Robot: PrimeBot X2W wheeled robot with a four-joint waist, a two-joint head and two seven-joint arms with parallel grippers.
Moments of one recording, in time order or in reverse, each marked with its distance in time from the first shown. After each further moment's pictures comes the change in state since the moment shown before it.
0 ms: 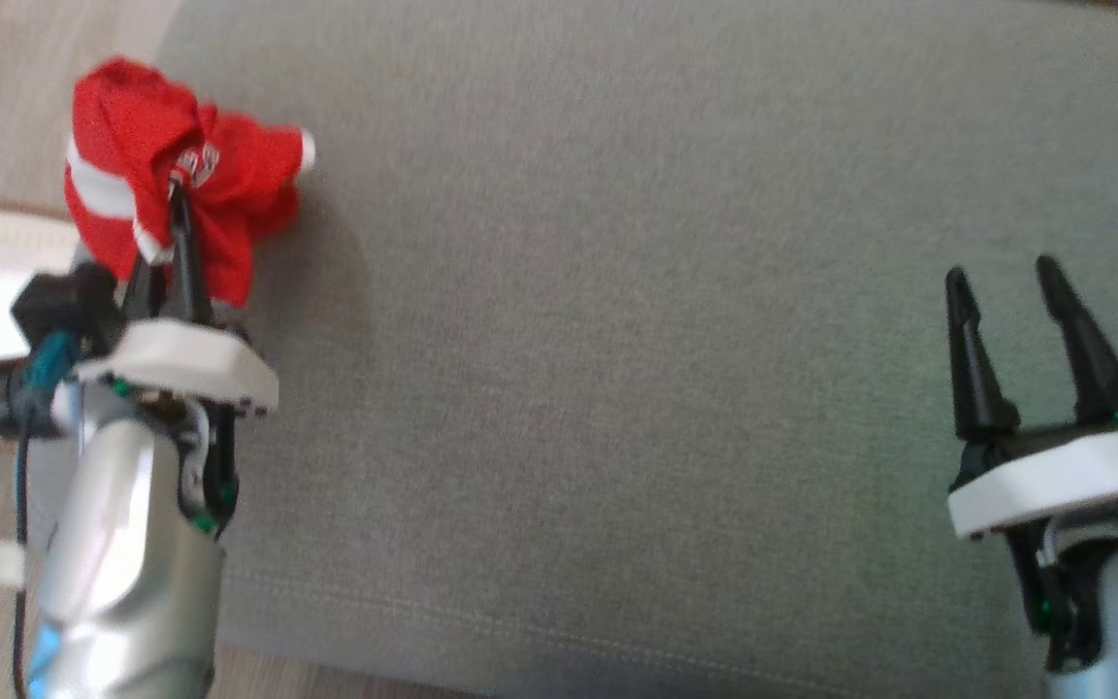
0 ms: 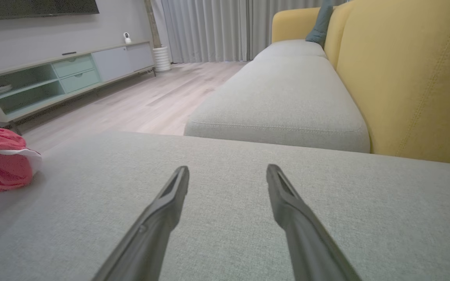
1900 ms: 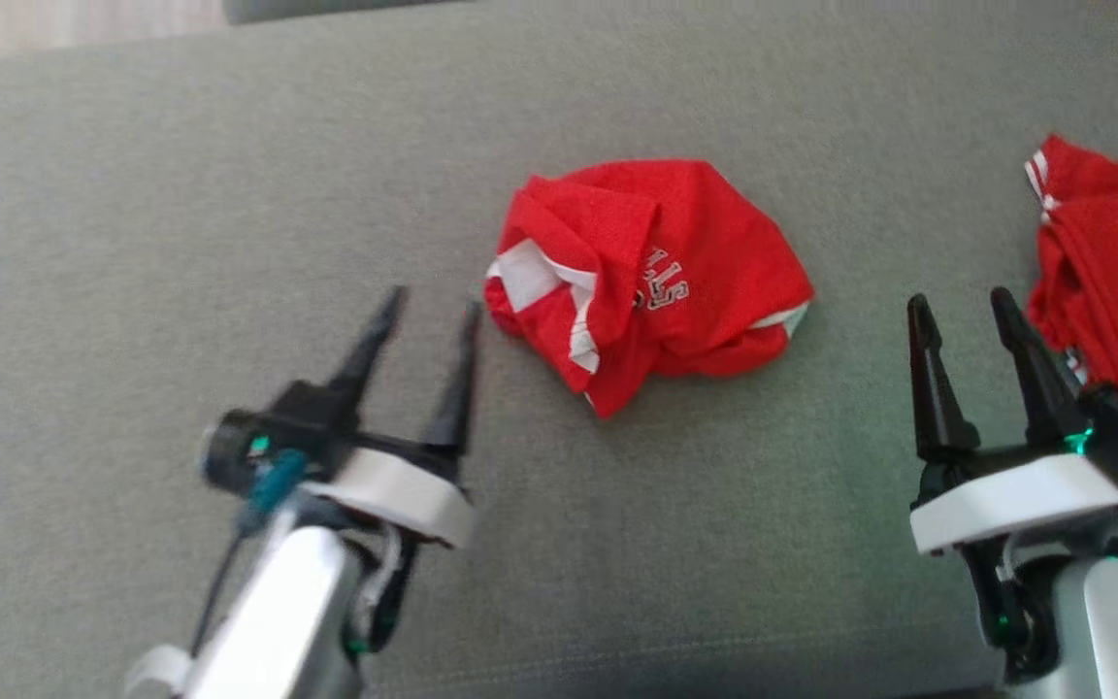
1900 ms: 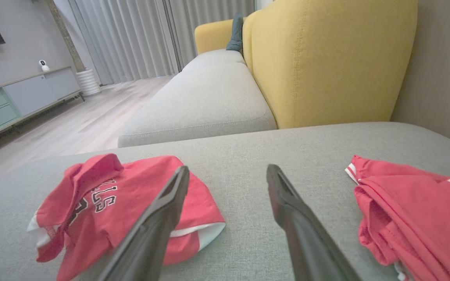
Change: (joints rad) left arm 0.222 -0.012 -0.410 -0.306 -0.058 0.037 0.000; right arm 0.014 0.049 0.026 0.098 0.046 0.000 -0.075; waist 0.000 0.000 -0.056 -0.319
